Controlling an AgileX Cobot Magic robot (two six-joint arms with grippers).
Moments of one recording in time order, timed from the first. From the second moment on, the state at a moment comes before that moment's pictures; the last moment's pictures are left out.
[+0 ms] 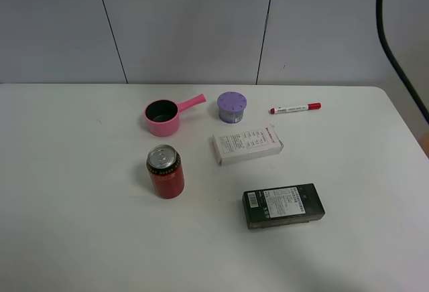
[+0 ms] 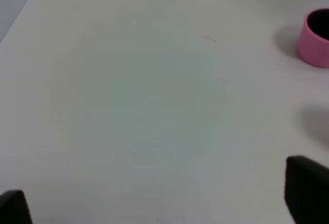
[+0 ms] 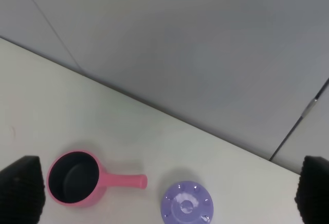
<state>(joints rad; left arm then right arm) 0.18 -0.01 -0.51 0.01 1.05 -0.04 0.37 1.95 -2.41 0.13 1.22 -0.10</state>
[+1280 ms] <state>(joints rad) 0.18 -0.01 -0.51 0.01 1.05 -0.04 -0.05 1.11 -1.34 -0.01 1.22 -0.02</state>
